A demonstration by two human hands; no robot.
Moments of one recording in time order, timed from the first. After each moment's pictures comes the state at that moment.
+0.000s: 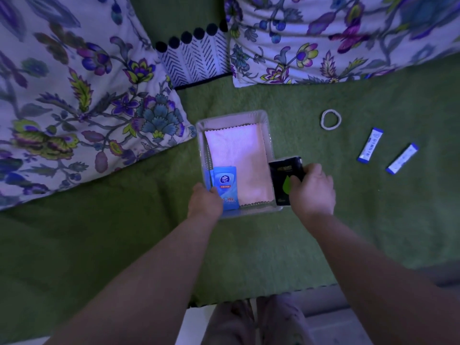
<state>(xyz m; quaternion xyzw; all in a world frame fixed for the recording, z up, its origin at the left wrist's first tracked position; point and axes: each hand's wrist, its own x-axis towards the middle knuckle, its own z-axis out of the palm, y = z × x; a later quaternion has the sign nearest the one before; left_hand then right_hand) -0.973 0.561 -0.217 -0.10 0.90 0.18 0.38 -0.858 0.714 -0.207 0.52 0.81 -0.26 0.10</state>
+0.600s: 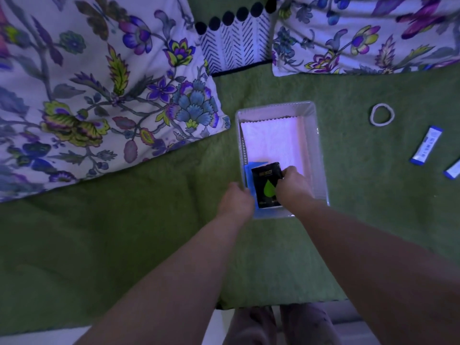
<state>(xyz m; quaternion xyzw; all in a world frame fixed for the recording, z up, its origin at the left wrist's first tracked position) -0.993 0.527 -0.236 -0.07 0.86 0.21 0.45 -0.943 0.640 -0.265 0.48 0.76 -0.35 0.27</state>
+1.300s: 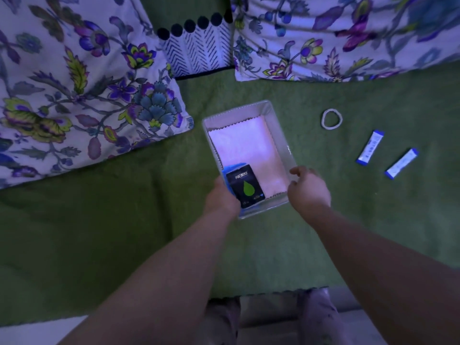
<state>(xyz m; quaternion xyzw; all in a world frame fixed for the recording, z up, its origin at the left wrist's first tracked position) -0.937 0.584 -0.227 -0.03 0.88 0.20 0.44 -0.850 0.732 -0.235 0.48 0.81 -0.29 0.16</state>
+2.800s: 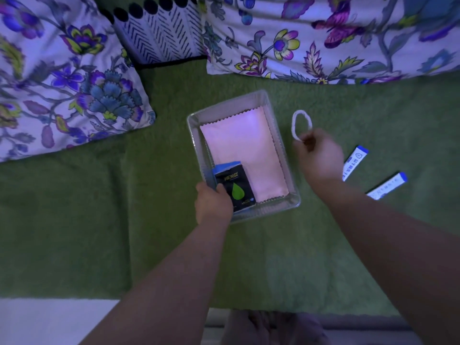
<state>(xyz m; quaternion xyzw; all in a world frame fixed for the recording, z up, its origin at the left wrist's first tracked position) -0.890 0.704 -0.269 -0.23 0.89 0.25 0.31 -0.861 0.900 -0.285 0.42 0.83 -0.37 0.00</state>
